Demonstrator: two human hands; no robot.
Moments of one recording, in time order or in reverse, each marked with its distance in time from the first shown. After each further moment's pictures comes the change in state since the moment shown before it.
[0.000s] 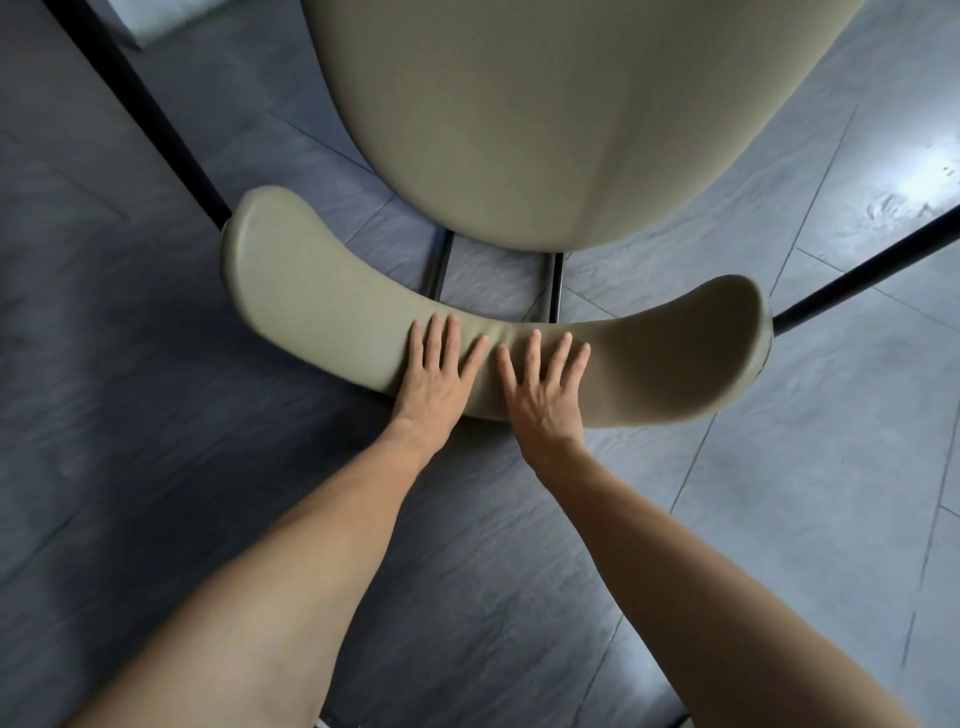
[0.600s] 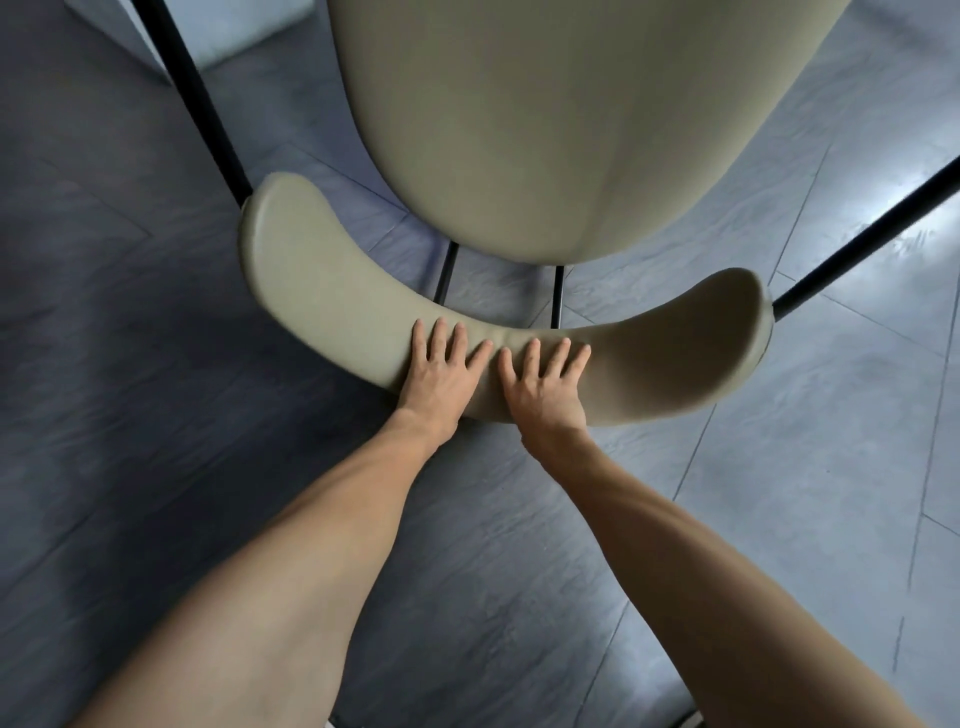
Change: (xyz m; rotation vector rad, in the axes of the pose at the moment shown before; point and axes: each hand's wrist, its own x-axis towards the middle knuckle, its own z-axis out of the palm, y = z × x) left_hand -0.006 -0.013 -0.034 -0.060 -0.033 -0.015; right_hand -0.003 0.007 -0.030 -0.038 -0.052 -0.043
